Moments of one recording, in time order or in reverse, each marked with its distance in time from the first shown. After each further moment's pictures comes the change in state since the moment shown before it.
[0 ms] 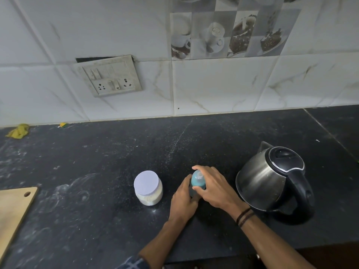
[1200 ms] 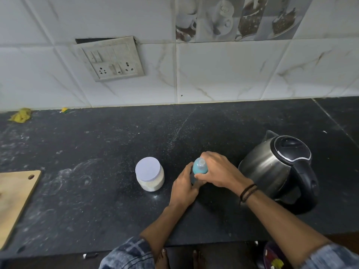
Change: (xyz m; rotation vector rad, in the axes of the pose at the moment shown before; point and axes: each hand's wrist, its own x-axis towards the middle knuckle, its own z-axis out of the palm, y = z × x) left_hand 0.001 0.003 -0.002 -0.022 -0.025 -0.024; right_hand 0.021 -0.015 -0.031 -0.182 -0.222 0.018
